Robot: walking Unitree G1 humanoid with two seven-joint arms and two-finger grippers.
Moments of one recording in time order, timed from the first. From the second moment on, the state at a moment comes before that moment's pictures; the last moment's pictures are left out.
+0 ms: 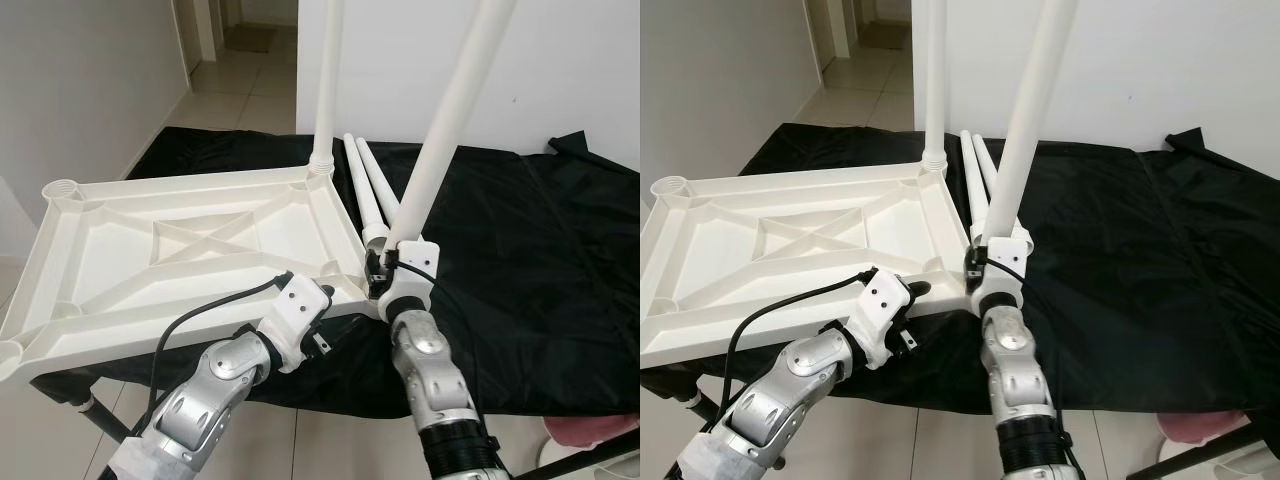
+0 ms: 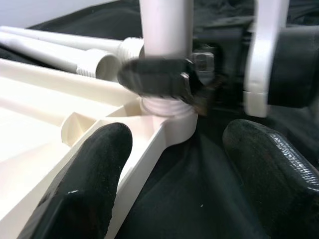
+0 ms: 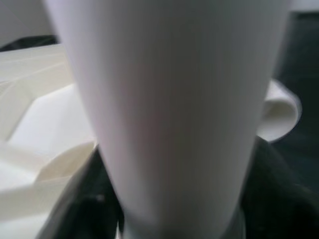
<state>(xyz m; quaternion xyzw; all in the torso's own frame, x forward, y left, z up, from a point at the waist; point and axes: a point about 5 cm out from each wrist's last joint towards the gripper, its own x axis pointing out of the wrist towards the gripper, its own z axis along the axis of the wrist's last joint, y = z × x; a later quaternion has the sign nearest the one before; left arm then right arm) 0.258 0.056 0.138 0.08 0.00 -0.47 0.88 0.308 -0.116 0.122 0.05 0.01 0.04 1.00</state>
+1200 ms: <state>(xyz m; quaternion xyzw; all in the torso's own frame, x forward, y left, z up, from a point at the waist) 0.251 0.062 0.133 0.09 0.02 -0.47 0.88 0.348 -0.143 0.137 -0.08 -0.01 0.38 0.92</state>
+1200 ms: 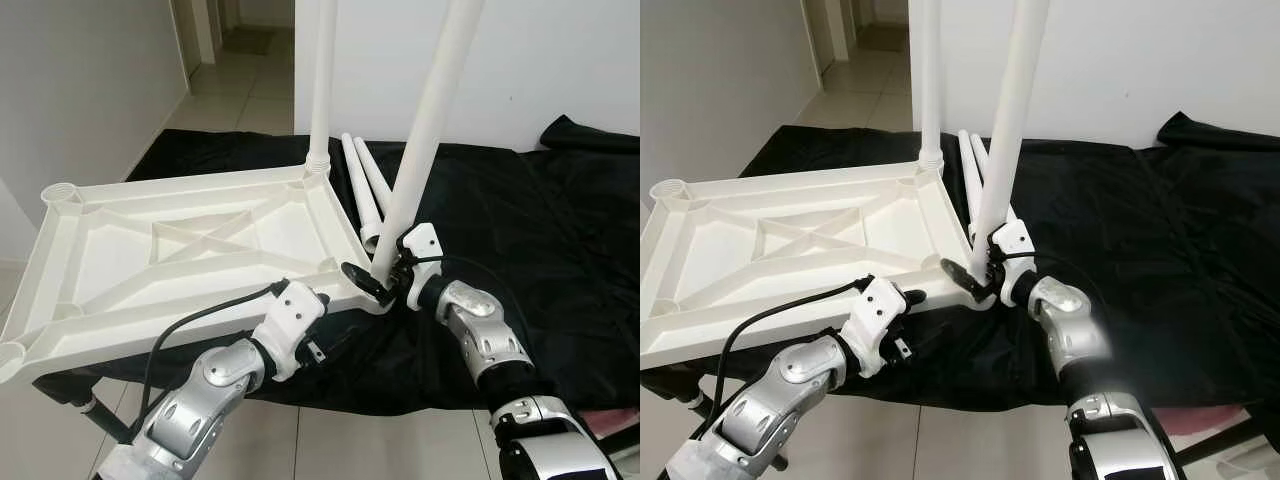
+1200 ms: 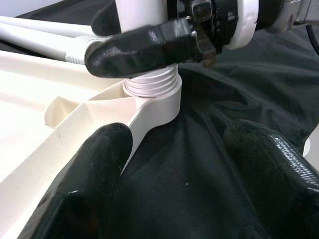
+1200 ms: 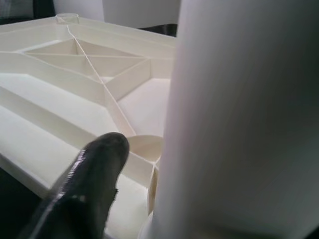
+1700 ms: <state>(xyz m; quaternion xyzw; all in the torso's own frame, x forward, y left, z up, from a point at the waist) 0.250 0.058 0.132 0.09 0.02 -0.48 0.87 0.349 -0.161 0.132 -0.08 -0.01 0.37 0.93</state>
